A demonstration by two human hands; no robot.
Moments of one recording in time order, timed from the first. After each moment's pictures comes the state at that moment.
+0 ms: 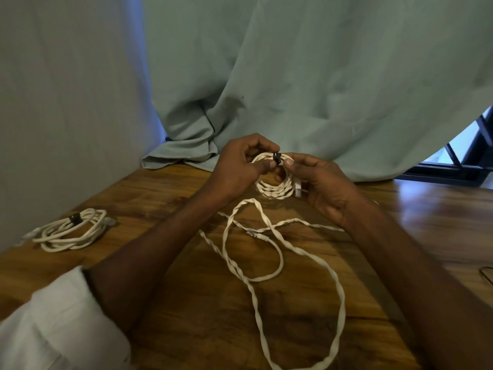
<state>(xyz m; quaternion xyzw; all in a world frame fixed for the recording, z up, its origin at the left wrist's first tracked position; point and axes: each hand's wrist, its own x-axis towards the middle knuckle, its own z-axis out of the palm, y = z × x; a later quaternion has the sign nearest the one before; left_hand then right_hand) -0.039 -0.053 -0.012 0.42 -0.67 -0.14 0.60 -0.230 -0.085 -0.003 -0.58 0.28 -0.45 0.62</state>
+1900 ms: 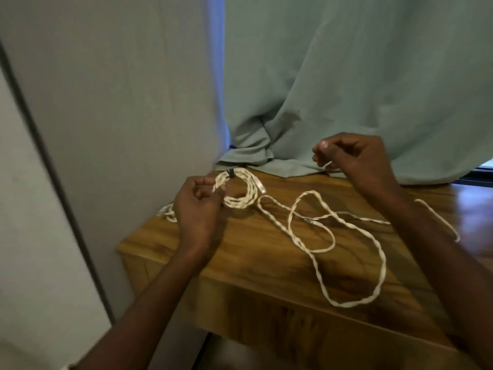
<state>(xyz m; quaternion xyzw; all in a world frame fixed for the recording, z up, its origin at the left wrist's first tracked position) 0.026 0.148 -0.051 0.58 -0.33 0.00 0.75 -0.215 0.005 0.042 -0.79 0.21 -0.51 0.27</state>
